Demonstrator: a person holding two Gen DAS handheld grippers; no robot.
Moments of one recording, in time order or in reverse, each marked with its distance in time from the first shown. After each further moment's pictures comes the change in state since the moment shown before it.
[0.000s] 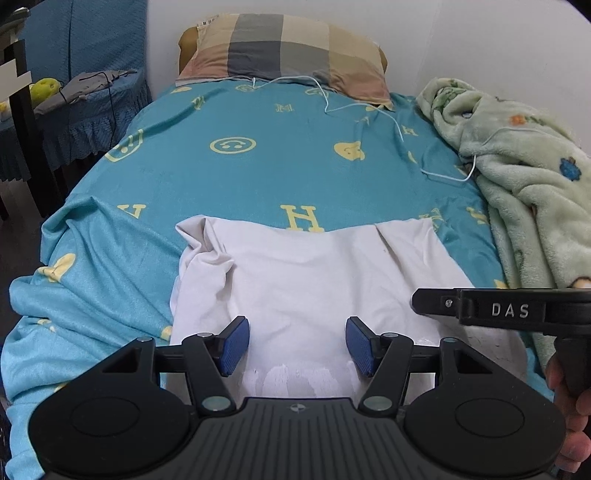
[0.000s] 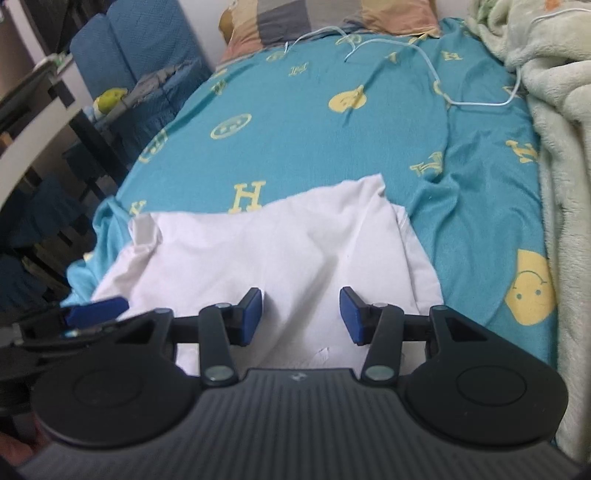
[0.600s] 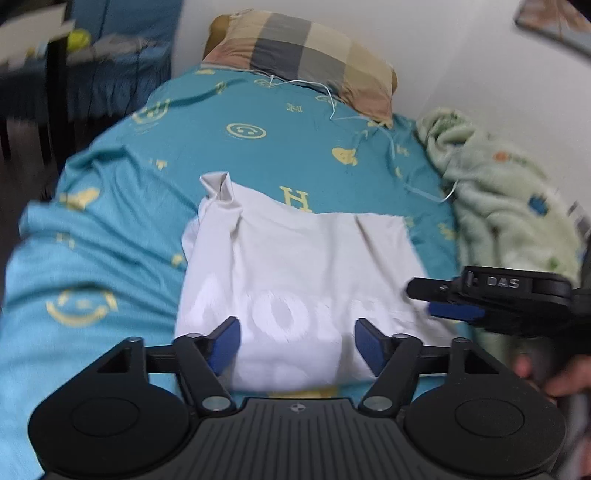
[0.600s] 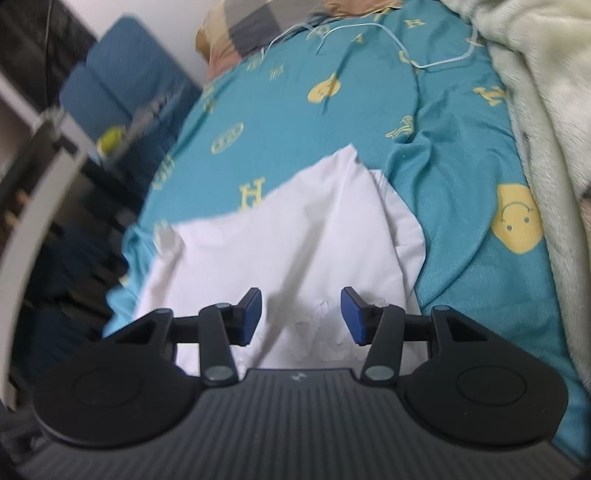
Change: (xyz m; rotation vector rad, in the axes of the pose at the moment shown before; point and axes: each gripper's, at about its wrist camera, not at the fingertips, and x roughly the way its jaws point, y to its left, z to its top) left arm -0.066 0.018 -0.045 -0.290 0.014 -0.160; right arm -0.031 -0.032 -0.018 0.262 0.015 0.123
